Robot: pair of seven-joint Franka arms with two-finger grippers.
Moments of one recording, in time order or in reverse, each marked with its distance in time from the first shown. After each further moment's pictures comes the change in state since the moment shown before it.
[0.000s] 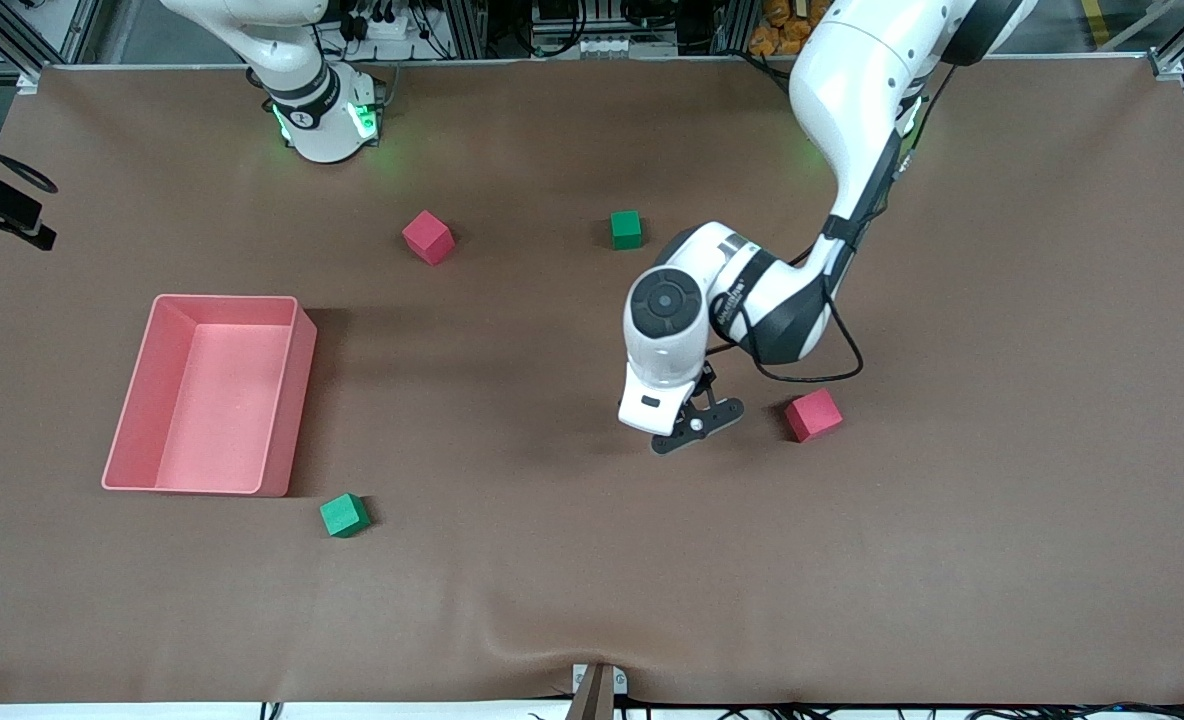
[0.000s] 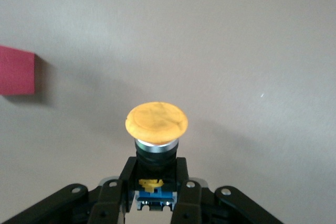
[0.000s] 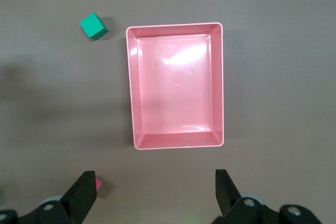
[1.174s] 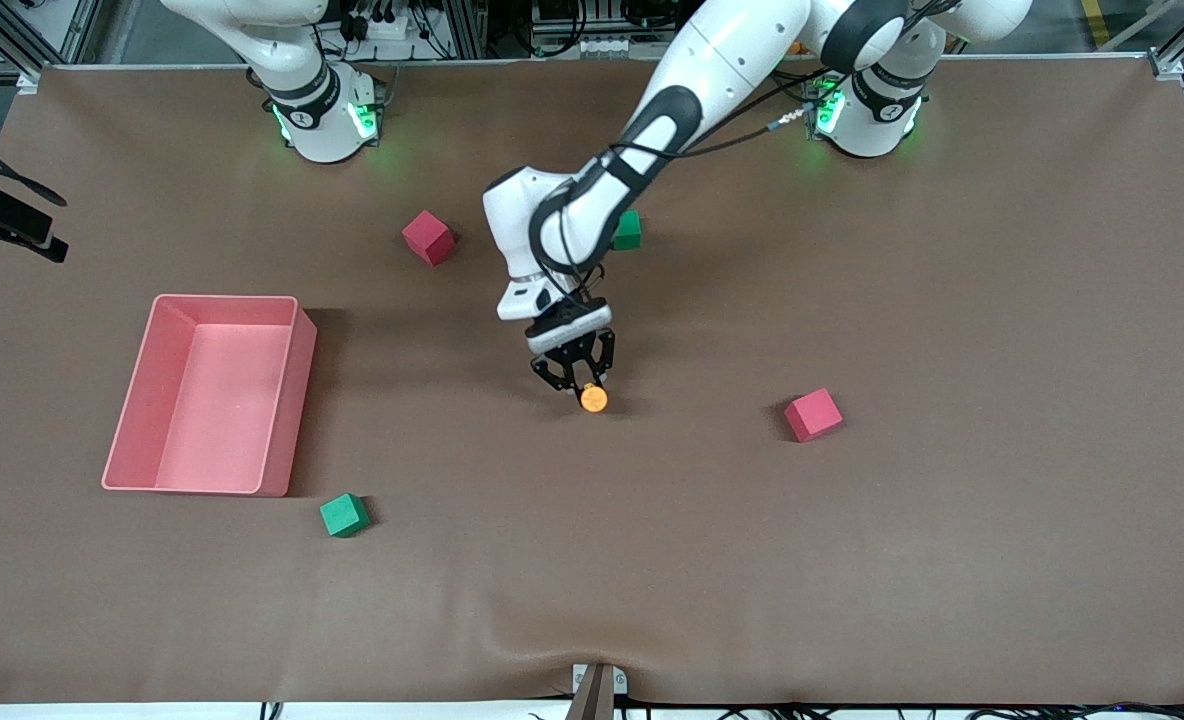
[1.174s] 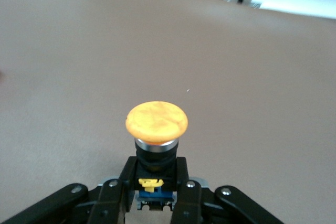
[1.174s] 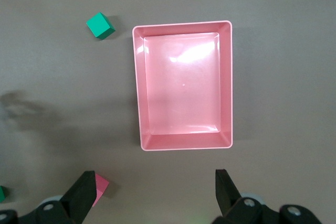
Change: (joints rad) left arm -0.345 0.189 0.009 -0.033 0.899 0.038 -0.877; right arm -0.001 0.020 -0.003 0.006 0.034 0.002 0.000
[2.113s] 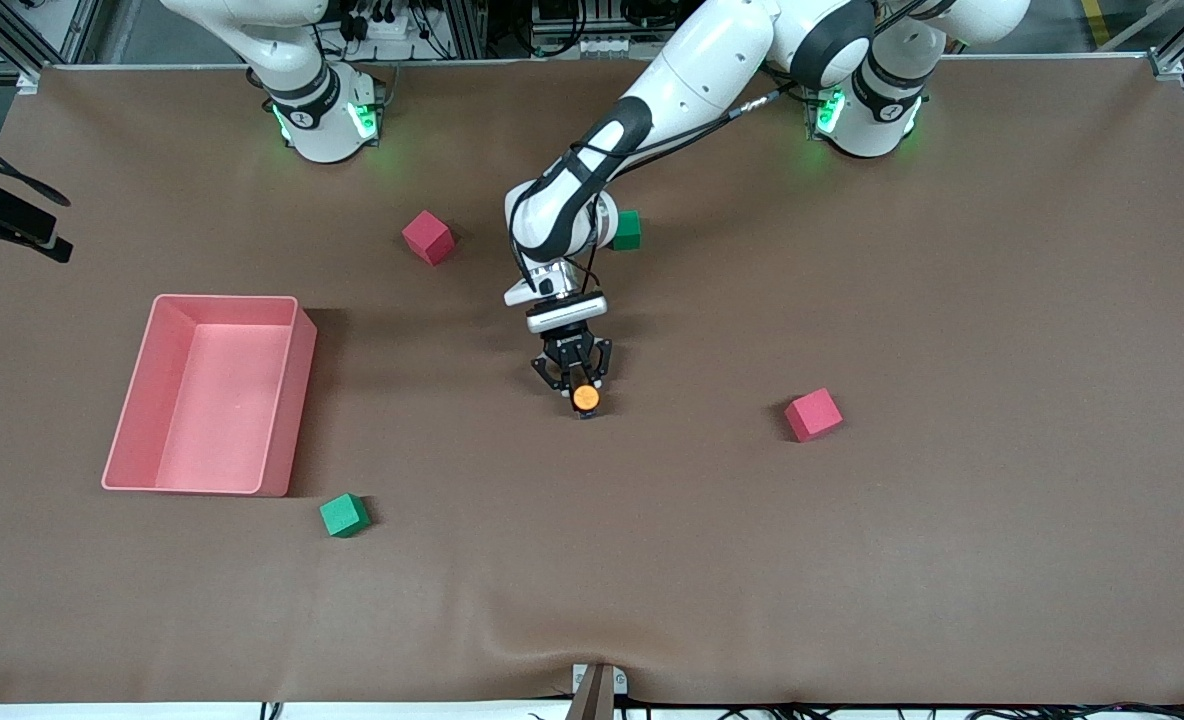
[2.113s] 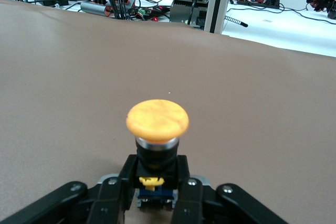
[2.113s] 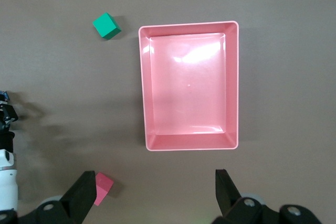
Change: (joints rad) left arm -0.050 0.100 0.018 -0.028 0.319 -0.022 -0.317; right arm 0.002 0.000 0.003 0.000 0.023 0.001 0.000
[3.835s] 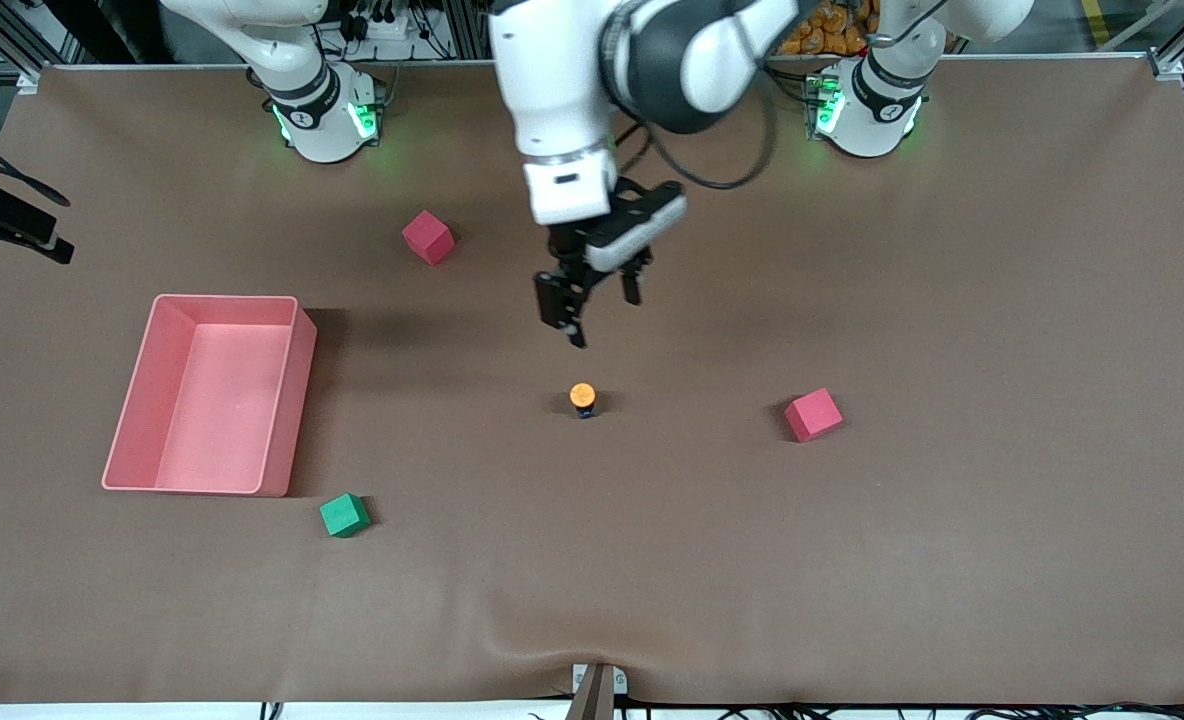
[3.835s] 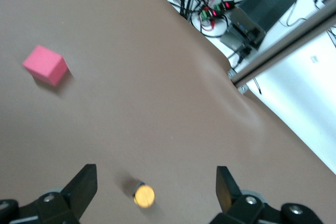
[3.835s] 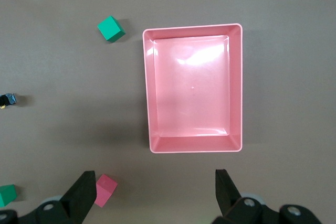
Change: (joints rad) left arm 0.197 -0.582 0.006 0.065 -0.926 -0.135 0.561; right arm -0.002 0.001 -0.002 0.002 0.012 0.008 -0.001
